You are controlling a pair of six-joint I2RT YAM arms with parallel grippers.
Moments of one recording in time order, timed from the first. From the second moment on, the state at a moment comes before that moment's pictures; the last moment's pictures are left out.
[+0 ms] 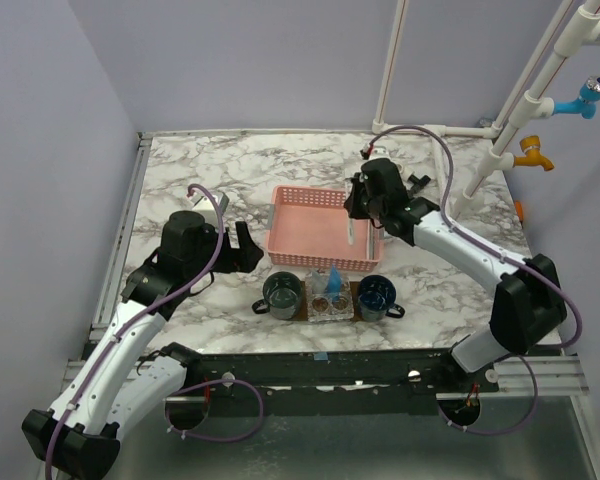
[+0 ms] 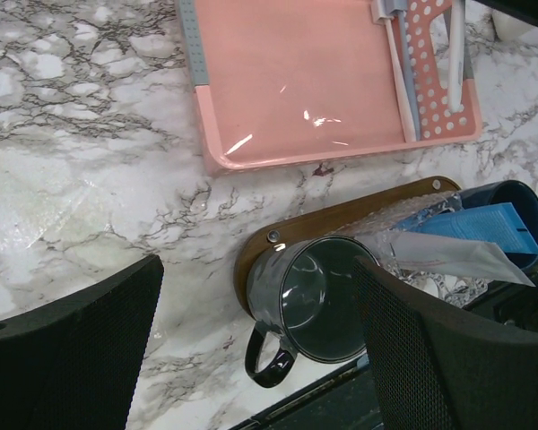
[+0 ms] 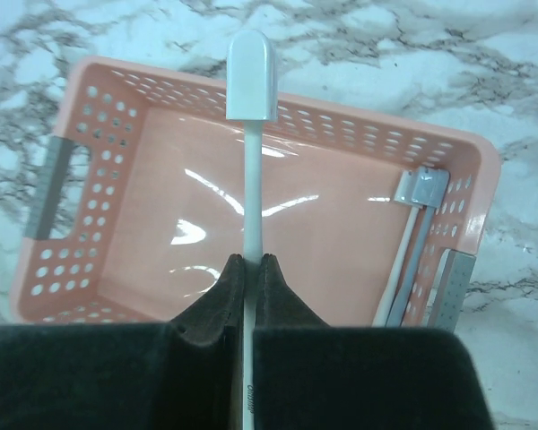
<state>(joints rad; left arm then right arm) -0.40 0.79 0.83 -0.58 0.15 -0.37 0.57 1.57 1.18 -0.24 0.19 0.40</state>
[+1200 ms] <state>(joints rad) -0.40 0.81 1.04 -0.45 0.82 -0.49 0.58 1.21 1.24 -0.44 -0.94 0.24</state>
